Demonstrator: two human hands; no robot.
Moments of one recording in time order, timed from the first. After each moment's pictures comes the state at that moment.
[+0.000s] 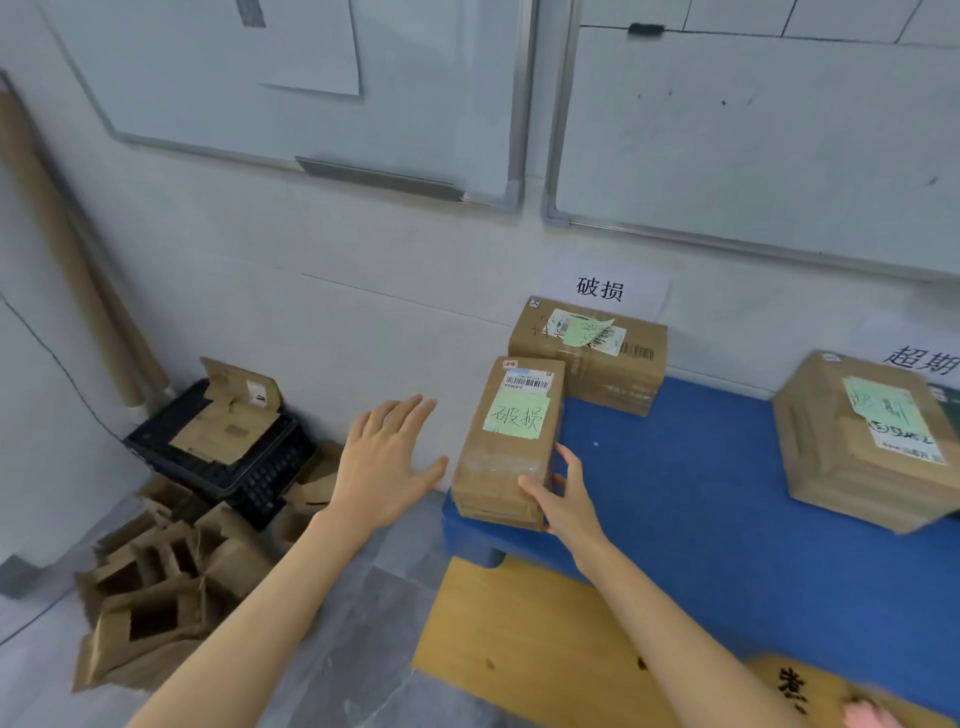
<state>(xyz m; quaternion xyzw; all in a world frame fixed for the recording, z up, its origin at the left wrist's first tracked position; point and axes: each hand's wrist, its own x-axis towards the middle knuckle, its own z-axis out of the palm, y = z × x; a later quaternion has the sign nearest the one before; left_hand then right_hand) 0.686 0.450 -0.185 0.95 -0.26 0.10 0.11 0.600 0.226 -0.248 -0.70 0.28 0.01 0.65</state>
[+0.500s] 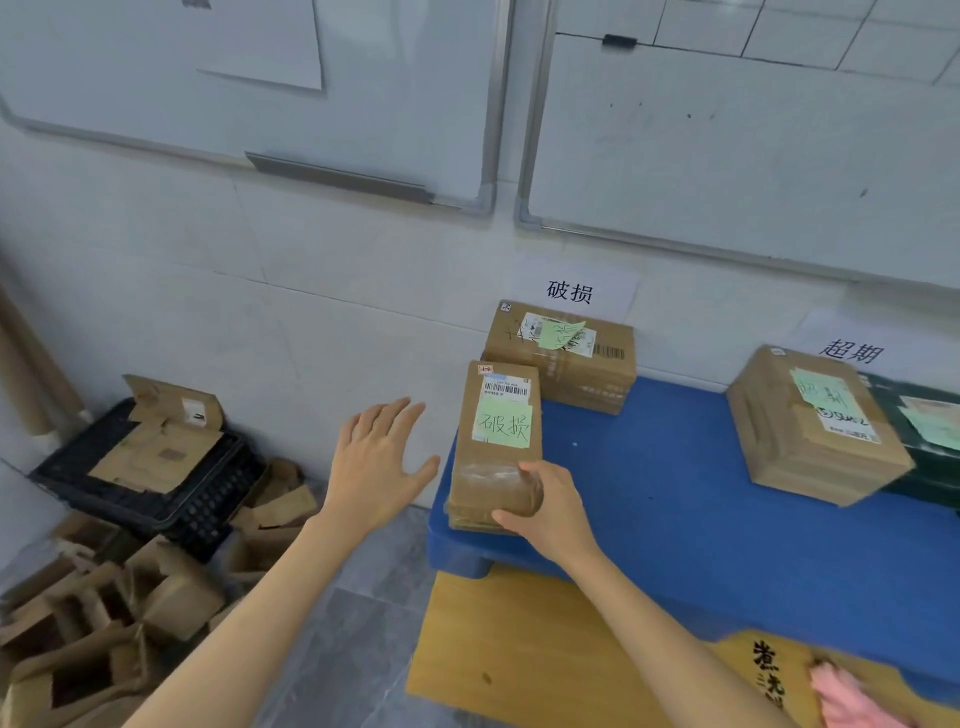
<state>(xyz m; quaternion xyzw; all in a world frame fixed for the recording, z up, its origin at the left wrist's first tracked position) 0.714 0.449 -0.198 0.94 -0.29 0.10 0.16 0.598 0.239 -0.245 -0.89 0.21 -0.04 0.41</state>
